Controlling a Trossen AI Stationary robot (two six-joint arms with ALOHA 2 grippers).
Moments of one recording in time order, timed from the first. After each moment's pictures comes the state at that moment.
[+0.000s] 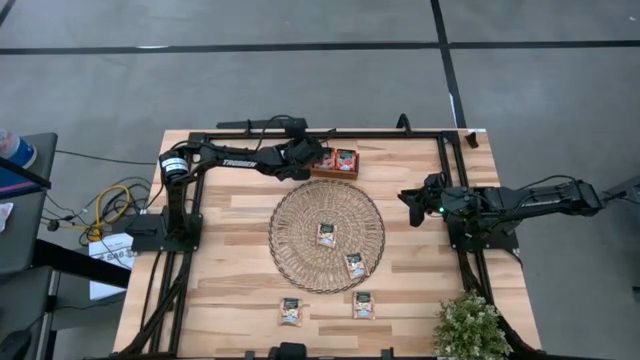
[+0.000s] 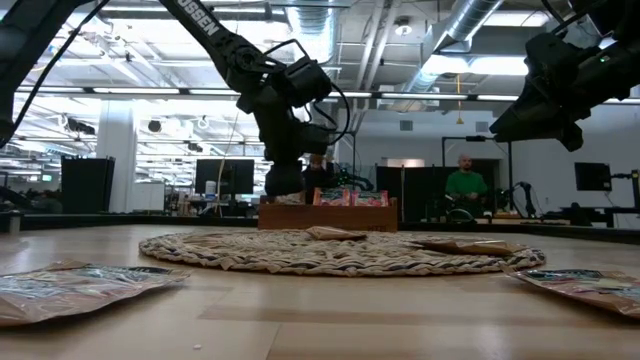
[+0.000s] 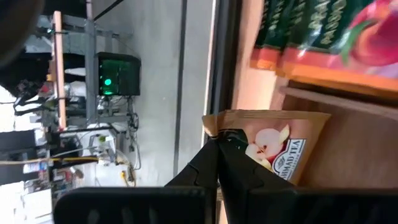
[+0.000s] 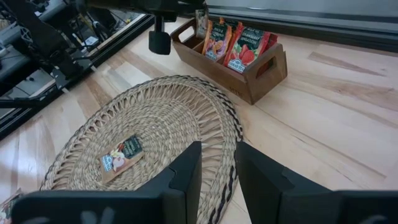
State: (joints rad) left arm 0.39 1.93 1.25 -0.14 -0.74 0.66; right arm 0.07 0.46 0.30 -0.36 0.47 0.66
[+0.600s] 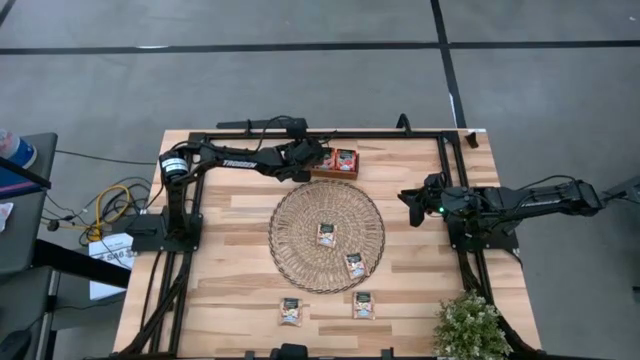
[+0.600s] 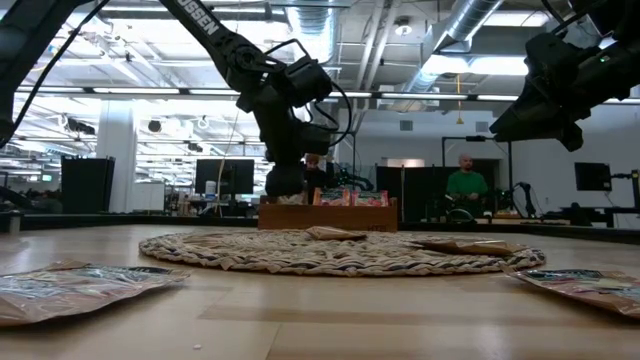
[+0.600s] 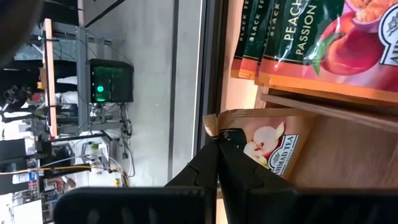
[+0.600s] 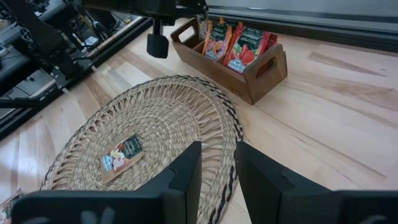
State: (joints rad) left arm 0.38 1.93 1.25 -0.15 -0.70 0.66; right arm 0.07 0.46 0.30 -0.36 0.47 0.66
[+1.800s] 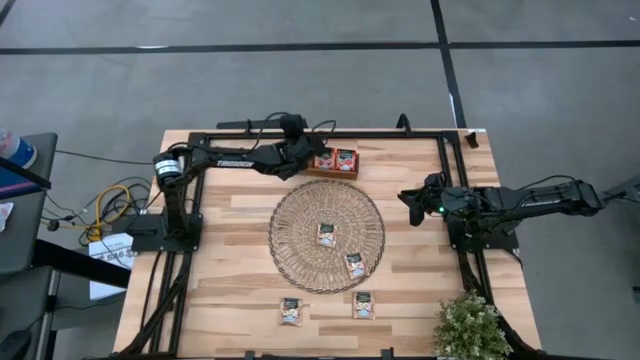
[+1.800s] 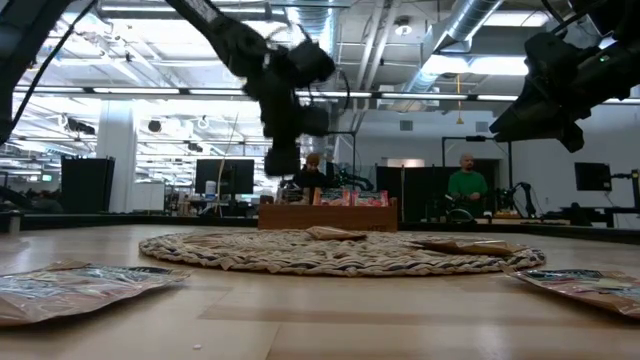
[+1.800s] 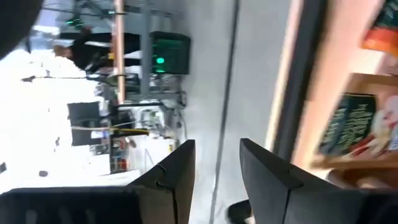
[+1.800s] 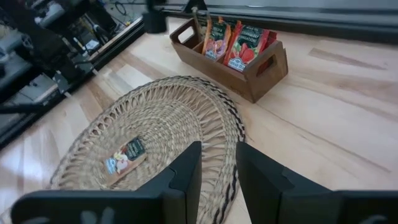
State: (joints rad) left arm 0.35 1.88 1.30 -0.16 -0.99 0.73; right arm 0.07 0.46 0.30 -0.36 0.47 0.69
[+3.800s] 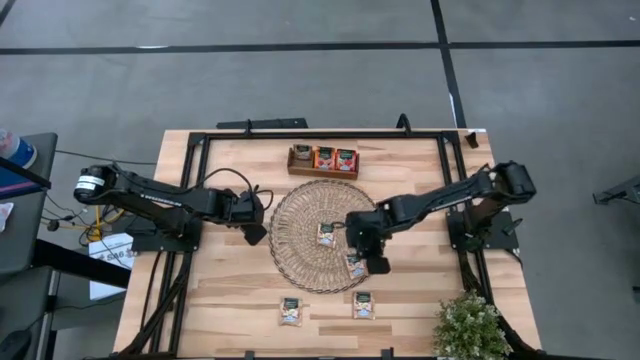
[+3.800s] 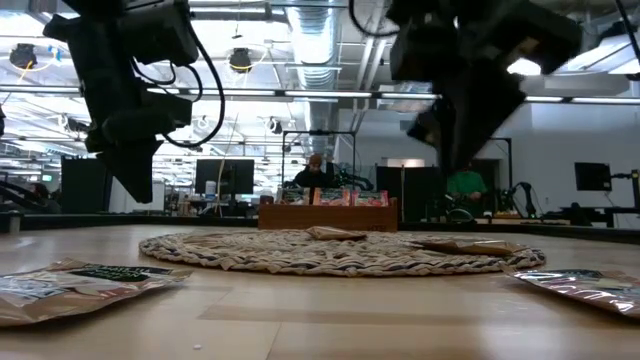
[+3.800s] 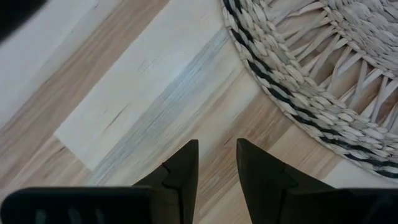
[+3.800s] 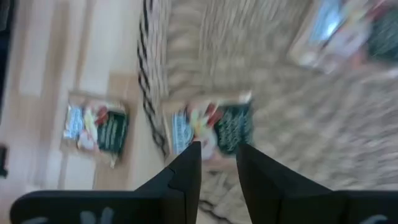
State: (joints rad) left arm -0.04 1.24 0.64 -0.68 -0.29 -0.75; right arm 0.15 1.64 1.04 -0.58 -0.26 0.02
